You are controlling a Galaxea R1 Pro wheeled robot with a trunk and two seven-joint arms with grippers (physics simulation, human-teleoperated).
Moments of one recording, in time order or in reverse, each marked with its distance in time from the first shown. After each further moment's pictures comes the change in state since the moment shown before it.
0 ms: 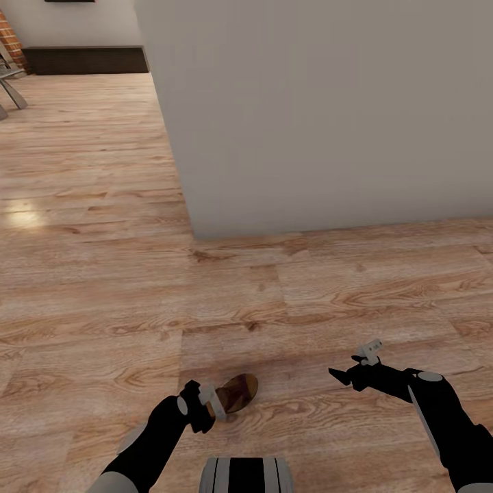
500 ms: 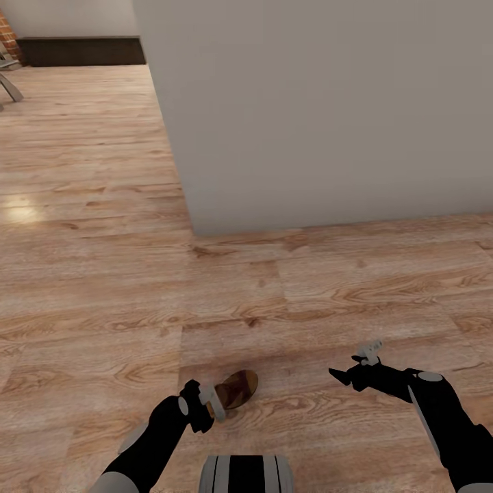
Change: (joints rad) left arm 0.000 -0.004 0.000 -0.001 -0.024 0.002 0.006; right arm 0.000 0.000 -0.001 0.001 0.000 0.000 0.000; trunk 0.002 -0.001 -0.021
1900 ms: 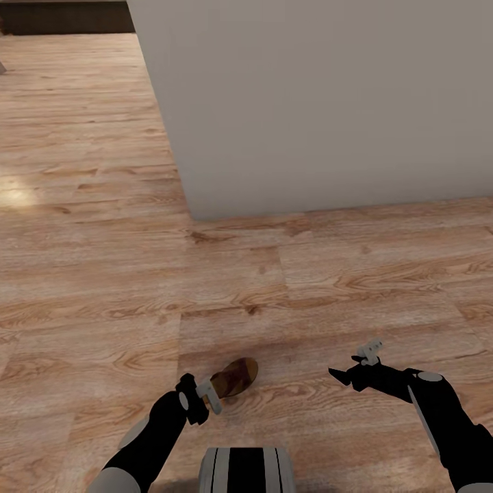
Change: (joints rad) left arm -0.011 0.001 -0.001 -0.017 -0.025 0.055 0.052; right arm 0.000 0.000 0.001 0.000 0.000 0.000 0.000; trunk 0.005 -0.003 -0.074
